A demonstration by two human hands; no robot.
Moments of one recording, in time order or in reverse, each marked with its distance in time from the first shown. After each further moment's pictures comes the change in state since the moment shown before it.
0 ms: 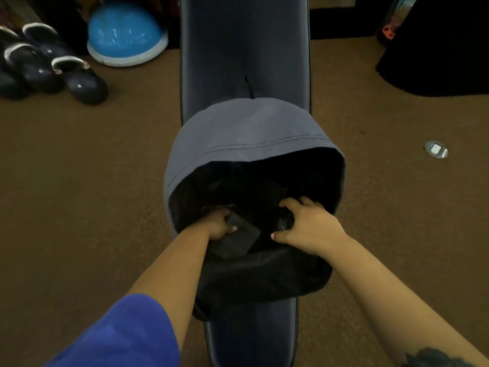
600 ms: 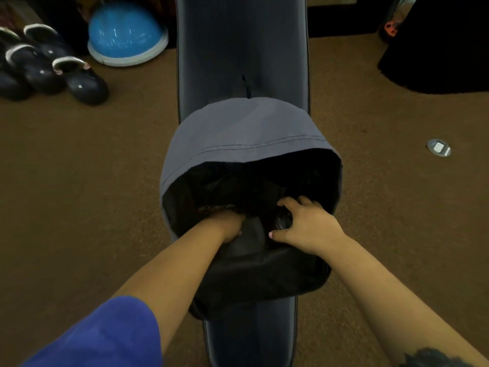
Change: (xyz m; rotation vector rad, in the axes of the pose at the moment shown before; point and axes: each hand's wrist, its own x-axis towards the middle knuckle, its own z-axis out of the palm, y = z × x) left_hand 0.011 0.024 0.012 0.504 -0.058 0.072; right_hand 0.003 0.001 -0.001 0.006 0.004 0.000
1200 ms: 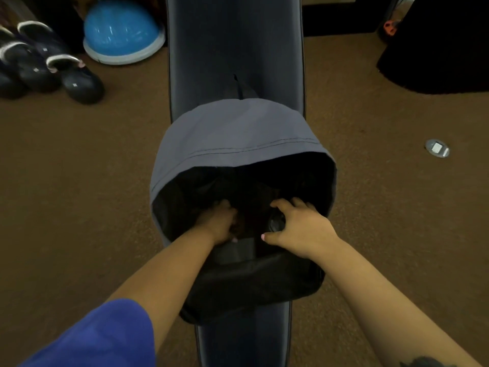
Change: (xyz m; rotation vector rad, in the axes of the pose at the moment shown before) left_hand -0.015 0.008 -0.016 -0.032 0.138 -0.028; right_hand 0.004 0.004 -0.001 0.032 -0.001 -0.018
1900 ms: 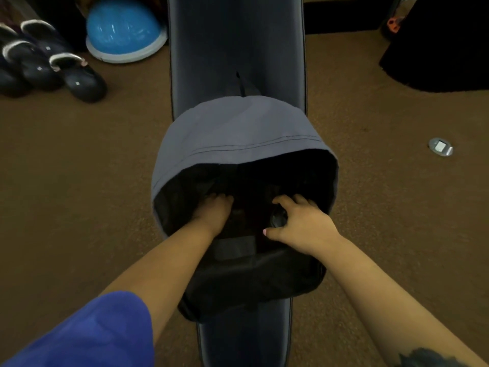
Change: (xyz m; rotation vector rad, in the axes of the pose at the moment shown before) left_hand -0.010 0.004 -0.024 0.120 0.118 -0.028; right_hand 0.002 0.002 -0.001 0.018 -0.002 -0.001
